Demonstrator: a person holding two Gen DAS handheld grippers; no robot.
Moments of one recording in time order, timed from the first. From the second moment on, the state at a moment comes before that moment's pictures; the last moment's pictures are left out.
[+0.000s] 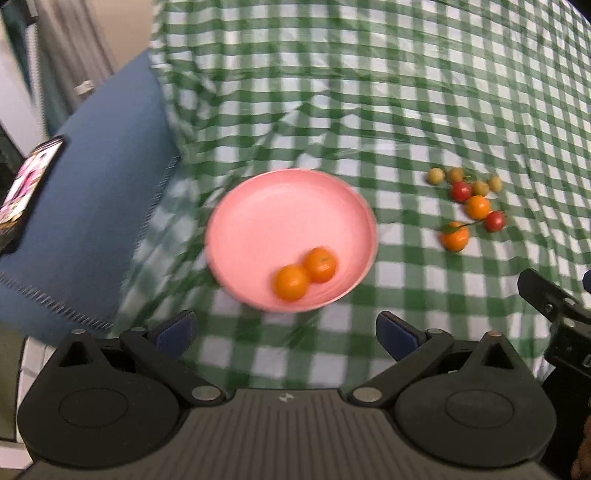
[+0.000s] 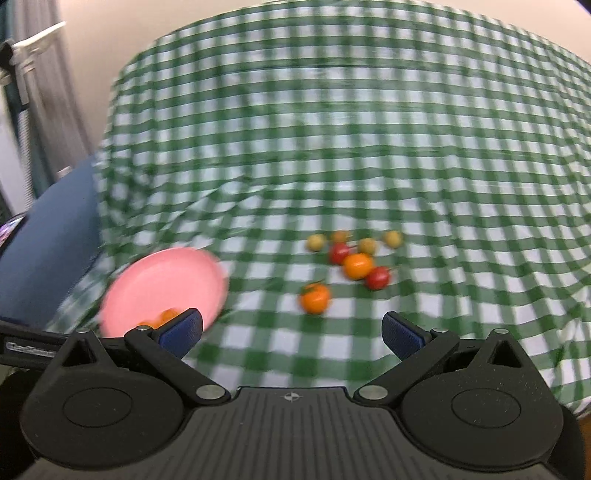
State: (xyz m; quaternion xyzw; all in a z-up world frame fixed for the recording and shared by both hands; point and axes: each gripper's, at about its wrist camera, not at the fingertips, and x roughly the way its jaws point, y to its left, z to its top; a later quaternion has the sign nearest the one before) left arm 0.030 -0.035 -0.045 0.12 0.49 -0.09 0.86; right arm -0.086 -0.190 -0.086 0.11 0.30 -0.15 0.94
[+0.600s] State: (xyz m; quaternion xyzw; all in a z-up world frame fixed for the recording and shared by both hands) left arm 0.141 -0.172 -0.101 0.15 0.52 -0.14 0.83; right arm 0.052 -0.308 -0.183 0.06 0.34 -0.14 0.93
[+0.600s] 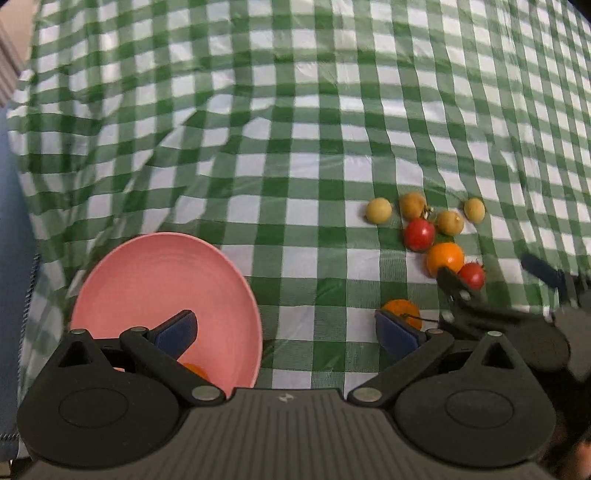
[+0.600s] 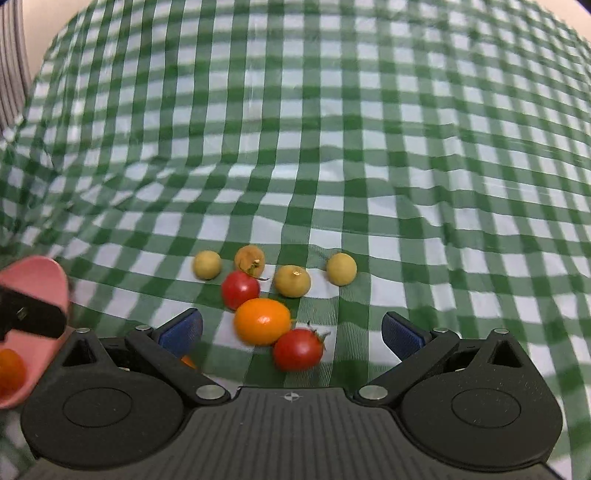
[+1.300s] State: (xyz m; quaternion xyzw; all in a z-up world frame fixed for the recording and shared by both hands) left arm 0.148 -0.226 -0.171 0.19 0.53 -0.31 0.77; right arm 0.085 -0.325 -0.216 0.04 0.36 -0.08 0.93
